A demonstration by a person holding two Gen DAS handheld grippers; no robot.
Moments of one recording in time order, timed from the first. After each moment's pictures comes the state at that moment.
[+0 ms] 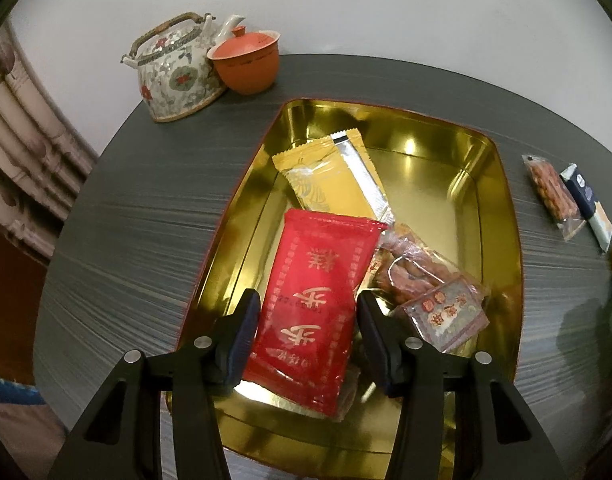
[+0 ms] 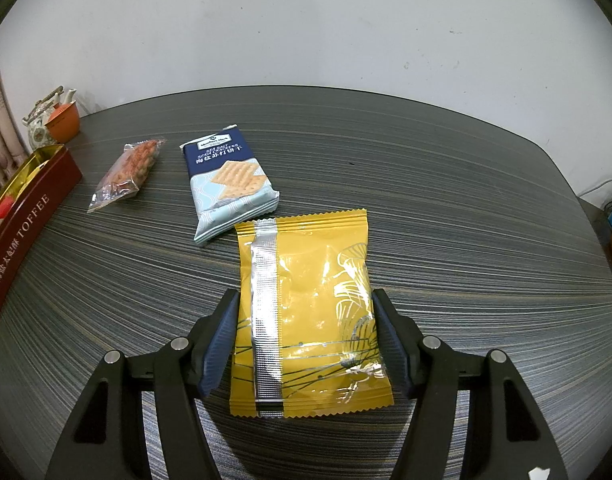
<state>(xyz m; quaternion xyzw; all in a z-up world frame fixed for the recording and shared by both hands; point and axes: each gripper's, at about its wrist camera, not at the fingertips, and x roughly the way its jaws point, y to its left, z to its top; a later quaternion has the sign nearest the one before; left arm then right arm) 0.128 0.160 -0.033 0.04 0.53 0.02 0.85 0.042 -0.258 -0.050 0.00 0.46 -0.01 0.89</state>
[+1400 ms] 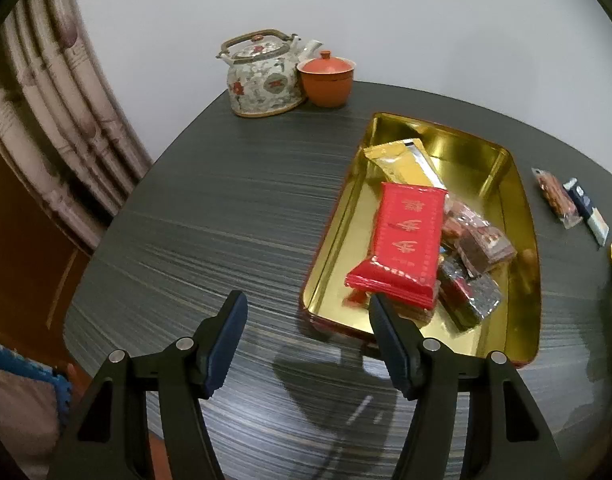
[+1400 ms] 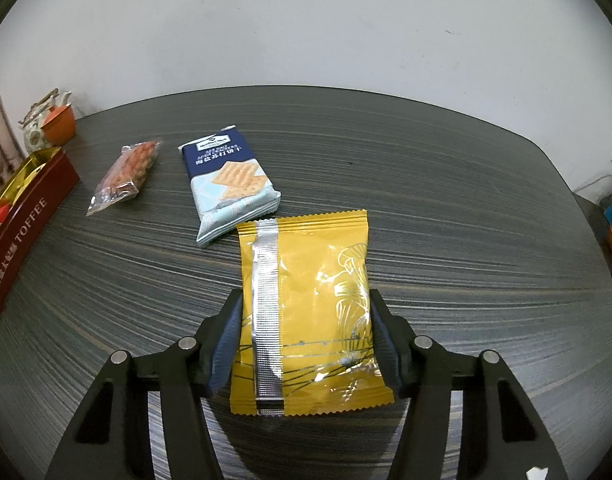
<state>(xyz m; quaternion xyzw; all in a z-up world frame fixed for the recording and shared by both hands) 0.042 0.228 -0.004 0.01 0.48 0.07 0.88 0.041 -0.254 -0.049 0.00 0.46 -0.03 0.89</state>
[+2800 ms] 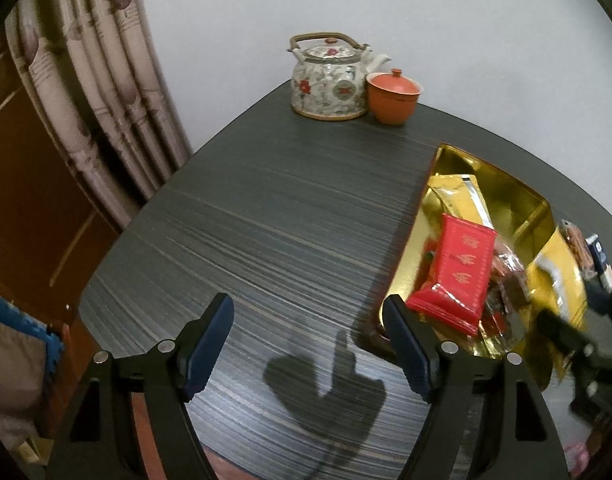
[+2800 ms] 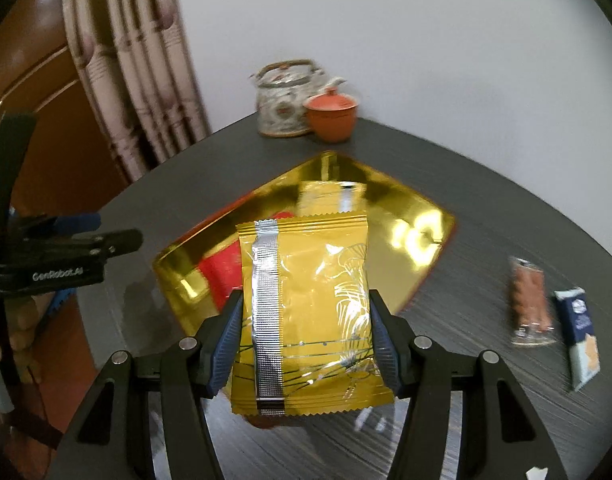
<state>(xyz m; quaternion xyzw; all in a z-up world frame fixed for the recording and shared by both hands) 0.039 0.275 0.007 -0.05 0.47 0.13 0.87 0.041 0.059 0.024 -0.08 0.43 0.27 0.86</state>
